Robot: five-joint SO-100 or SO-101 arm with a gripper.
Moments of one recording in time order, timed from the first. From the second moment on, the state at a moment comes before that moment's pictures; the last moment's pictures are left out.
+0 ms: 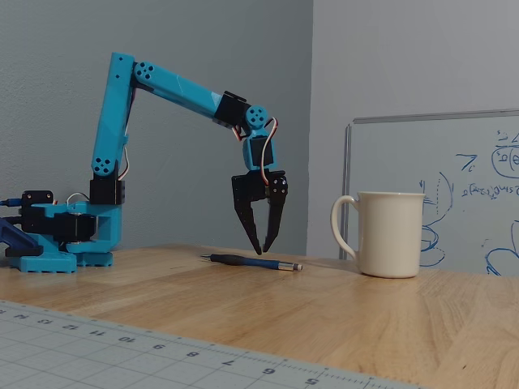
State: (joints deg) arm -33.5 82.1 104.8 57.0 -0.3
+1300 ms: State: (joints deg) arm -33.5 80.0 104.7 57.0 -0.3
